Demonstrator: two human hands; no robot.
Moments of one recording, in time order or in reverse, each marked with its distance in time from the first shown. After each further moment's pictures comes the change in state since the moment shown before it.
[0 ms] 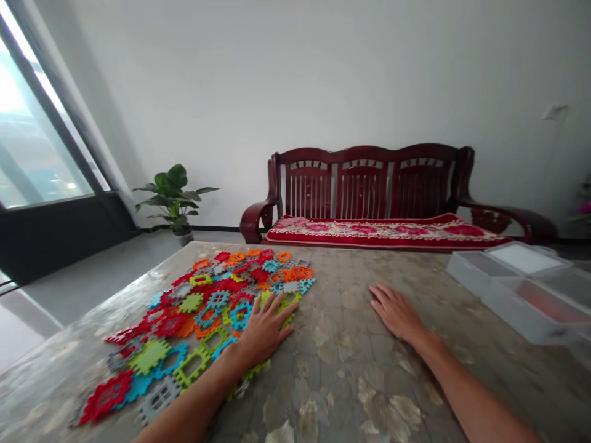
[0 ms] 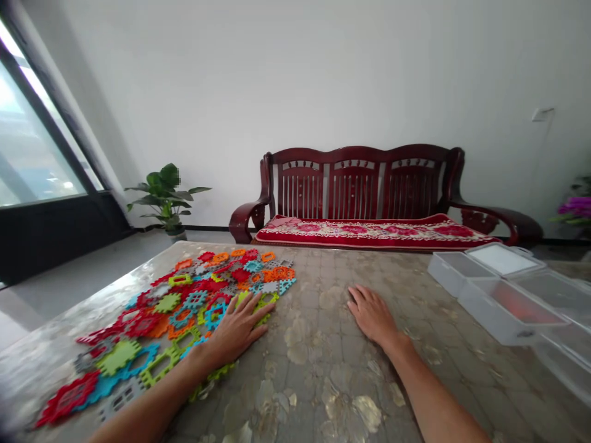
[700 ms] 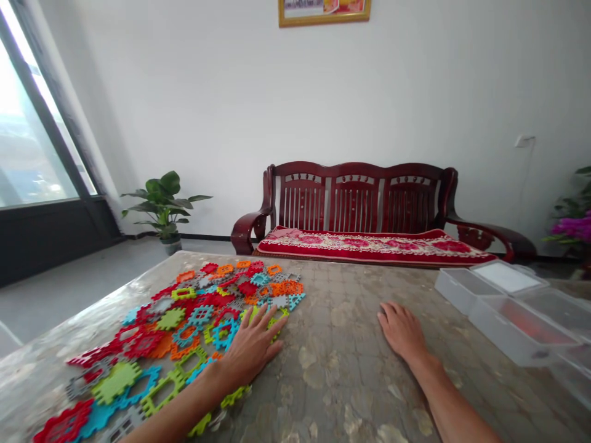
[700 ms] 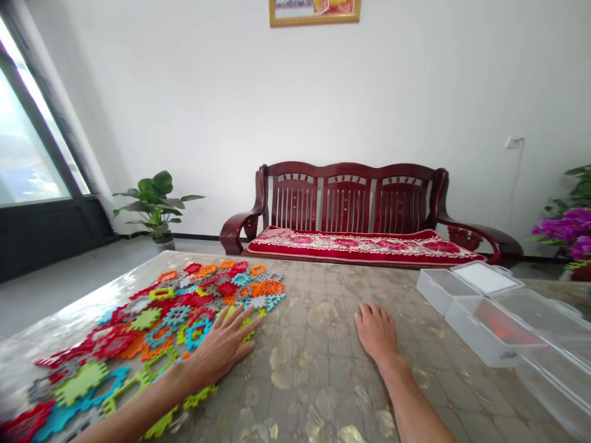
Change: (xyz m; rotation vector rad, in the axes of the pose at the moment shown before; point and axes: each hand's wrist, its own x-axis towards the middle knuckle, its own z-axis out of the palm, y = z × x) left_hand 0.005 0.003 -0.005 0.007 0.067 0.049; right_hand -0.002 0.017 -0.015 -0.180 0.054 0.223
